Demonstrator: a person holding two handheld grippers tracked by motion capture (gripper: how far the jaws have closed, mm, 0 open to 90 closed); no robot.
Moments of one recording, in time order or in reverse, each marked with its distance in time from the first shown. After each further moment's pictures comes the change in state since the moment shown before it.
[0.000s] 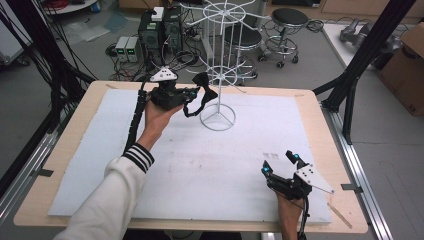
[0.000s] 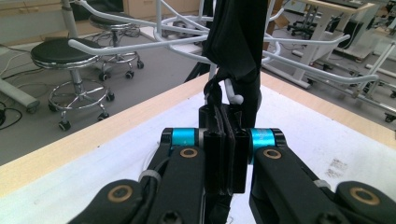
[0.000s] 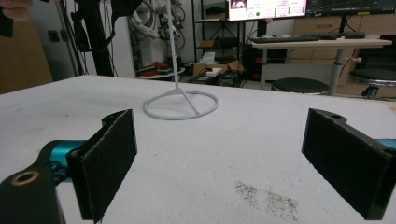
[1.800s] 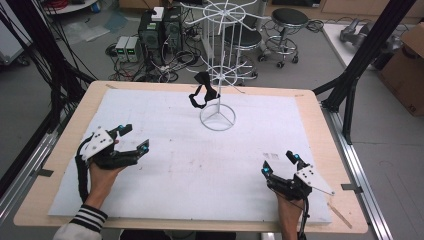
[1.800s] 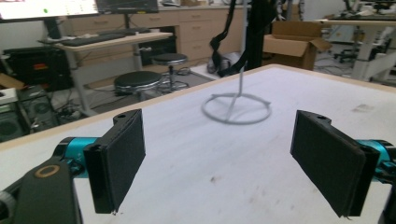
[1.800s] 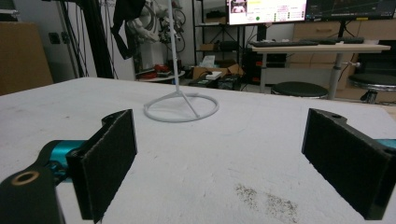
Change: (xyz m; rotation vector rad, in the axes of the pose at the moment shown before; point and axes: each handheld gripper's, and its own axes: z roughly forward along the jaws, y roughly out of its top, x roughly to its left) left arm -0.009 -0.146 -0.162 -0.214 0.213 0.109; right arm 0.001 -0.001 -0.002 -0.011 -0.001 -0.005
